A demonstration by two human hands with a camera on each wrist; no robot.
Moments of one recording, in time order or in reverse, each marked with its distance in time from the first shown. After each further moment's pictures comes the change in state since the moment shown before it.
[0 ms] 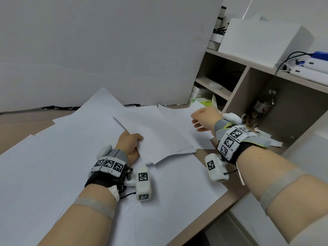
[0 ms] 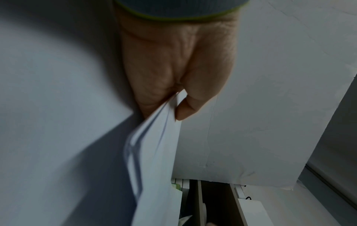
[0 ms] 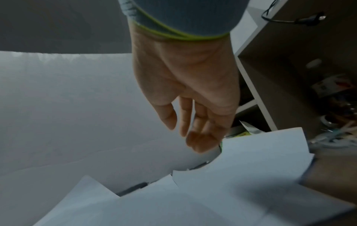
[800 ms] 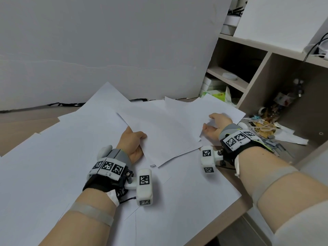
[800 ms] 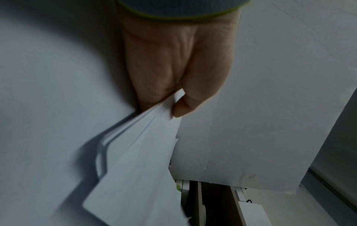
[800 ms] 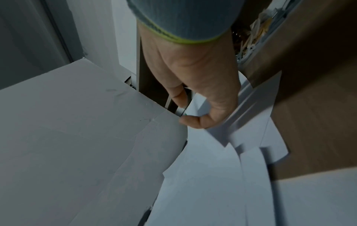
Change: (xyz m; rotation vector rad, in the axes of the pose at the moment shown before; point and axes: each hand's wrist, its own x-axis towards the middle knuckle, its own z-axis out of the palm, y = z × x) left_hand 0.010 -0.004 -0.004 -0.020 -0.021 0.047; right_hand 0.047 0.049 0.015 0.957 0.046 0.479
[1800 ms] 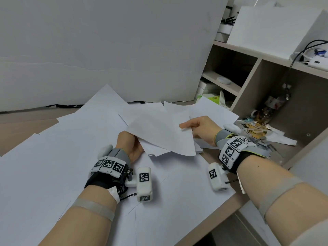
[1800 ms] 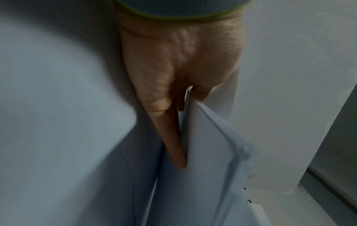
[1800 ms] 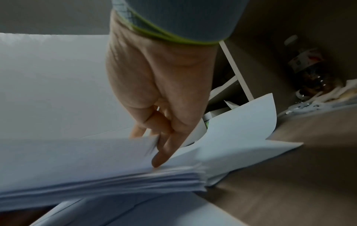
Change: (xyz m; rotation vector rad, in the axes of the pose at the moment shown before) left_hand -0.004 0.004 0.000 -0.158 0.031 -0.055; right_hand -0.021 0.026 0.000 -0.852 -0.483 -0.481
